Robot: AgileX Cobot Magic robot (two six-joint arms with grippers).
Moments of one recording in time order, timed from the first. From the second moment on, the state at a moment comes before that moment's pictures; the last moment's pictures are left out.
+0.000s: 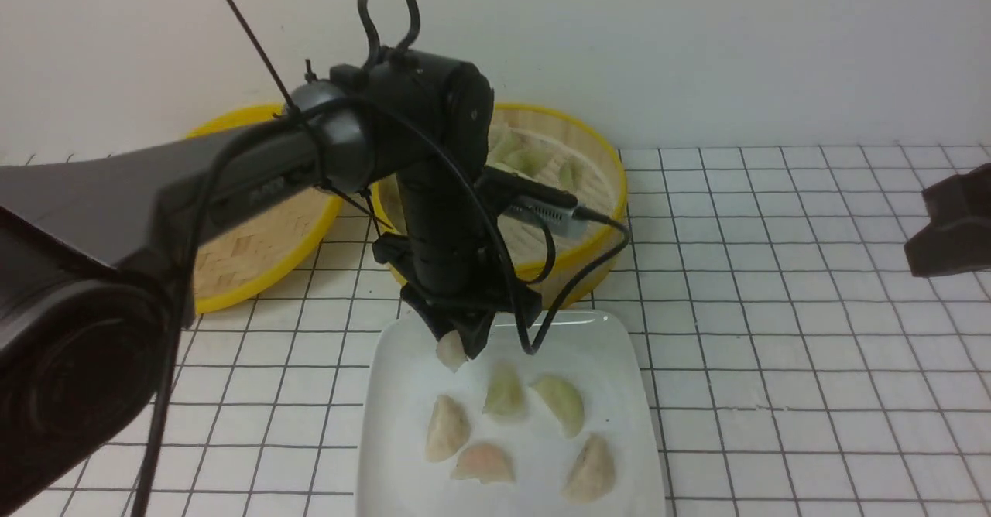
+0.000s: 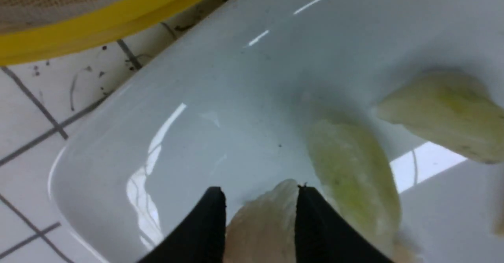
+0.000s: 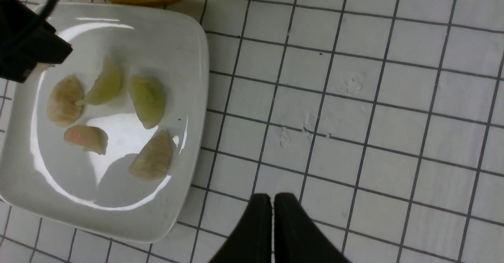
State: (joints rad) right arm 0.03 1.27 -1.19 0.35 1.22 -0.17; left arm -0.52 2.16 -1.76 -0.09 1.22 0.03
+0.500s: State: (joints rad) right arm 0.27 1.67 -1.60 0.34 1.14 -0.22; left arm -0.52 2.01 -1.76 0.03 1.22 -0.04
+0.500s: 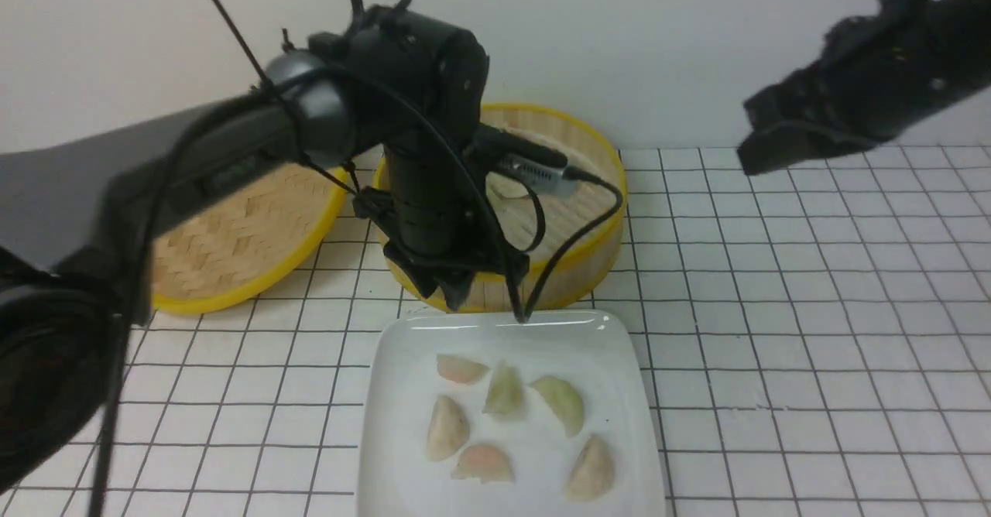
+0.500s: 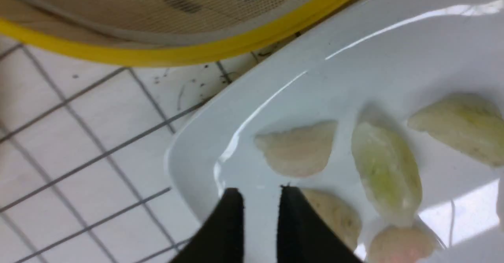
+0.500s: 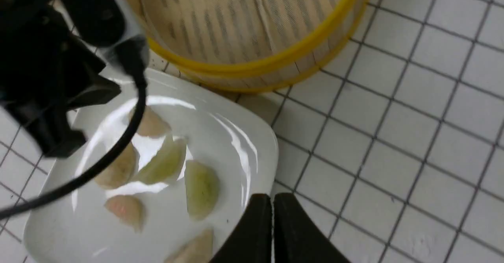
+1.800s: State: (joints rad) right arm 0.38 2.63 -2.55 0.08 1.09 -0.17; left arm -0.52 1.10 -1.28 0.25 1.25 -0.23
